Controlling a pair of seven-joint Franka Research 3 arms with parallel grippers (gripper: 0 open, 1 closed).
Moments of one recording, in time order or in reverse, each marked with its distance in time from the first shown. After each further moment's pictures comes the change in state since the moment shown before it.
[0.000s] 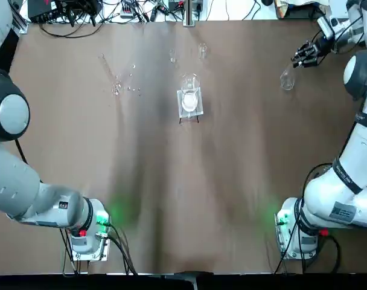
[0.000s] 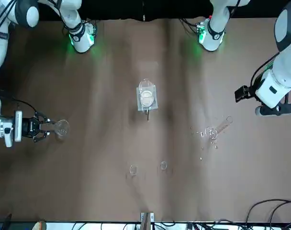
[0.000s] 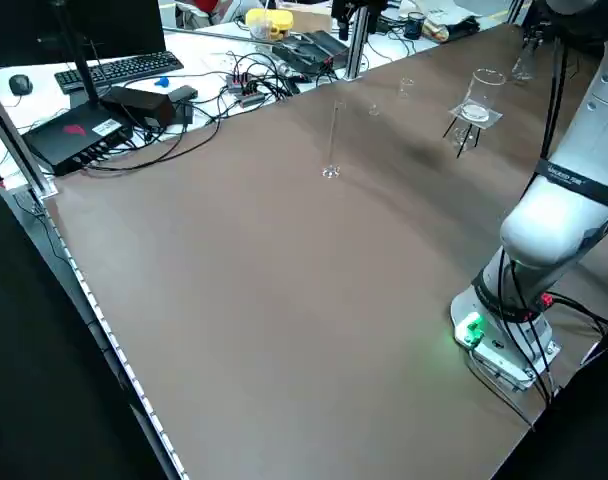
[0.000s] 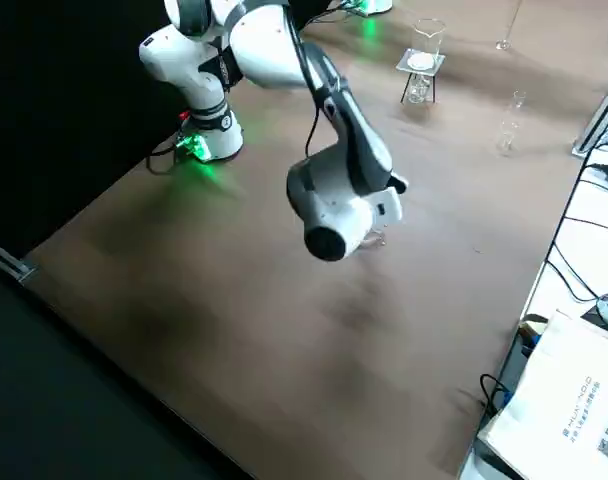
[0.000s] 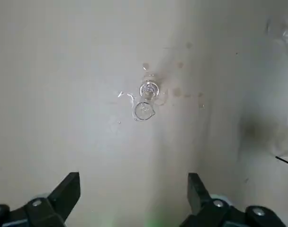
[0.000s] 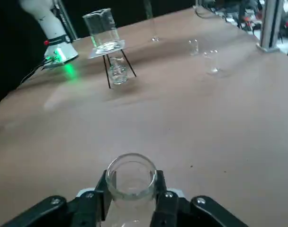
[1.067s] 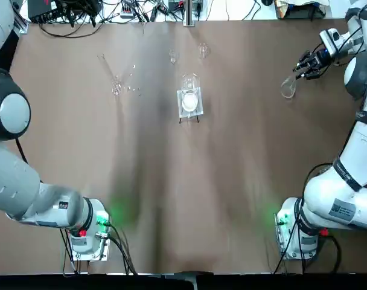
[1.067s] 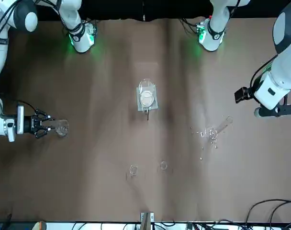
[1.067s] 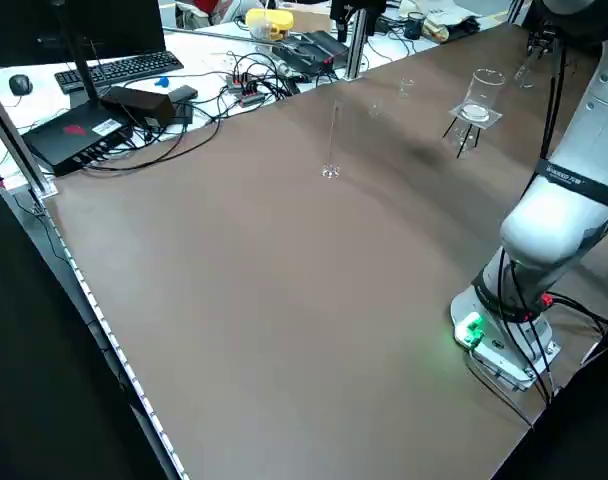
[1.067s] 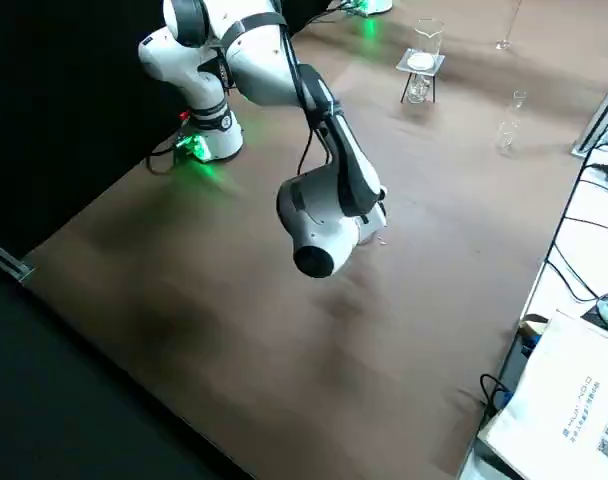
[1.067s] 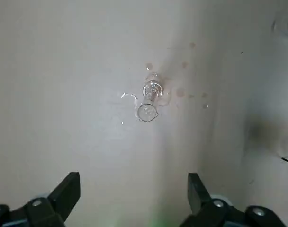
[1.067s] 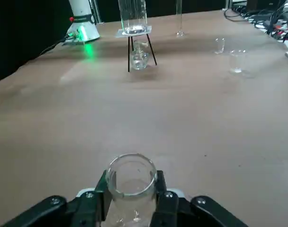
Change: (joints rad) left arm -0.001 0.008 -0.003 0.000 0.015 0.002 -0.001; right arm -0.033 0.031 0.012 0.004 -0.068 -0.012 -0.194
